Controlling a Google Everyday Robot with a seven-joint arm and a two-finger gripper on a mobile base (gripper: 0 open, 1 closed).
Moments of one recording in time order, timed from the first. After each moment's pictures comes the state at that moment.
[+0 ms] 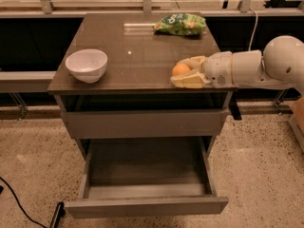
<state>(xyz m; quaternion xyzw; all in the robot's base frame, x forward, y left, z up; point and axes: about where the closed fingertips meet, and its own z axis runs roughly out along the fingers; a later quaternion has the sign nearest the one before) 0.632 -0.101 0.862 -0.49 0.66 0.27 0.50</state>
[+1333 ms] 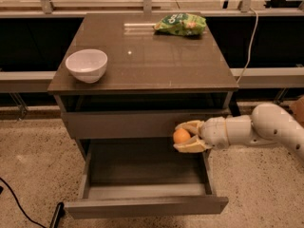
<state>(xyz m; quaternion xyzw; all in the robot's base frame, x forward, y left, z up) 0.530 -0.109 0.684 -0.56 0.64 0.30 0.43</state>
